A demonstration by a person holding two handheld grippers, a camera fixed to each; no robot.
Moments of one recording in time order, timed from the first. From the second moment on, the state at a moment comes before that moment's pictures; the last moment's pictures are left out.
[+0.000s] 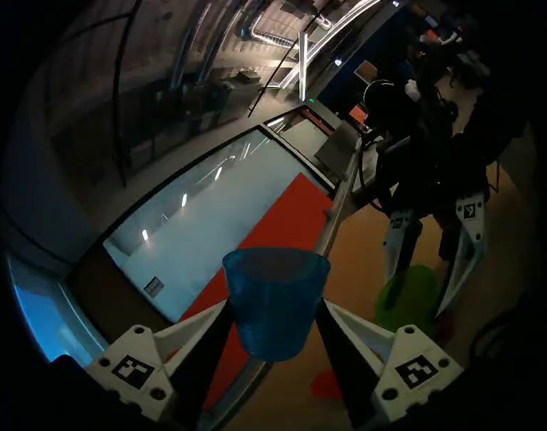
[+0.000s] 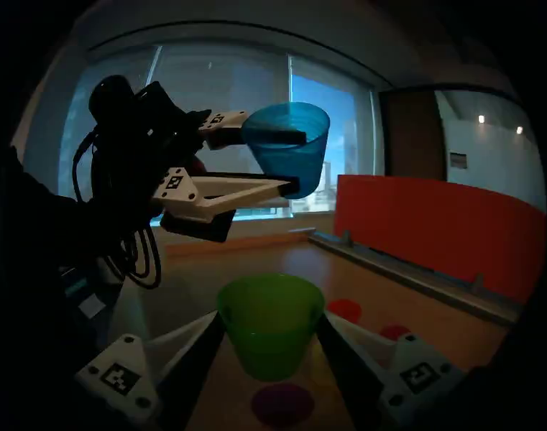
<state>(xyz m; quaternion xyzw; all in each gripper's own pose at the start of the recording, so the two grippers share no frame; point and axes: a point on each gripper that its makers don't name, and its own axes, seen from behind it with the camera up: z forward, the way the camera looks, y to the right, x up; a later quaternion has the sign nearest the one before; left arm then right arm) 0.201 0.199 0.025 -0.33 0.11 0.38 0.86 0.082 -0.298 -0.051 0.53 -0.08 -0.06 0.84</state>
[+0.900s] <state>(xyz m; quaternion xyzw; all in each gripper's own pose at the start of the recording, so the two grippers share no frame) 0.204 0.204 0.026 -0.32 0.14 0.44 0.83 0.086 -0.296 -0.049 0.53 -0.07 -0.06 0.84</state>
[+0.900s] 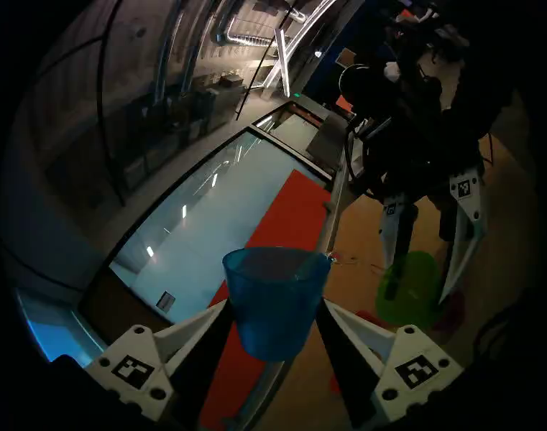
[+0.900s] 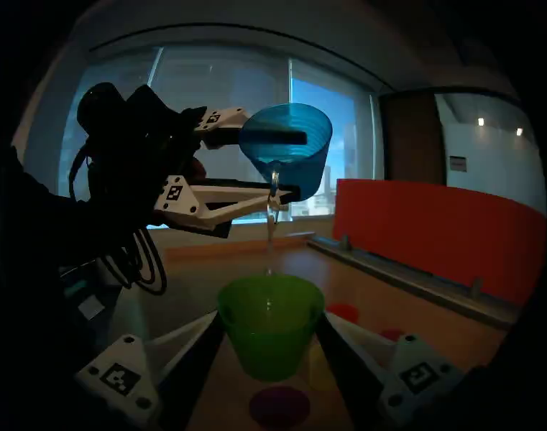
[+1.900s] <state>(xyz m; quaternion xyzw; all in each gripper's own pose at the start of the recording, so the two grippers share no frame) 0.212 0.203 0.025 -0.31 0.16 0.46 0.81 0.090 -0.296 -0.050 0.53 -0.07 -0.05 0.84</state>
